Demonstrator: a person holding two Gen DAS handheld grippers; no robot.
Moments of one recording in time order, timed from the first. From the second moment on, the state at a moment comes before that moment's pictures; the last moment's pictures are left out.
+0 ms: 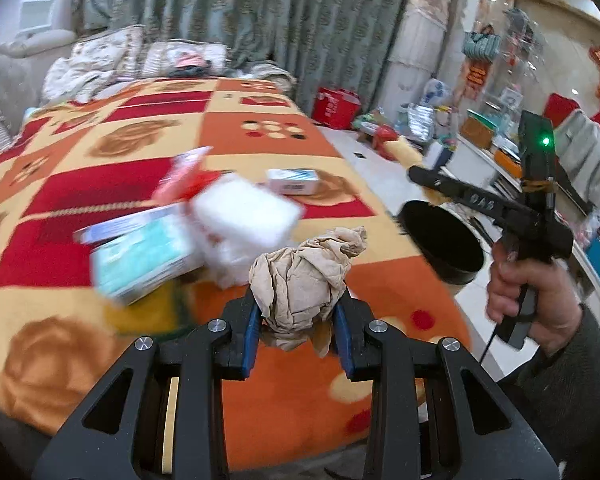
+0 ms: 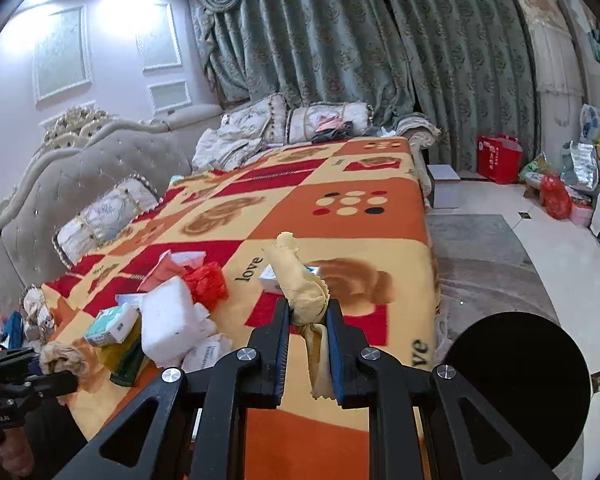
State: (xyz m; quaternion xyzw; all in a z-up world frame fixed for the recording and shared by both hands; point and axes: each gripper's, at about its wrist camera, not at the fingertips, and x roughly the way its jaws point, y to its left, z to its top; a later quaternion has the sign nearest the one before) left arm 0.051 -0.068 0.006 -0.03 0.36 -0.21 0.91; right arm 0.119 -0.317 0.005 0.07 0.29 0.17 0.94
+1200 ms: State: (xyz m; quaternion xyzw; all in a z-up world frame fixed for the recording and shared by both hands) left arm 0.167 -0.327 -0.034 0.07 0.41 -0.32 0.85; right arm 0.146 -0.490 -0.040 0.16 0.37 -0.05 0.92
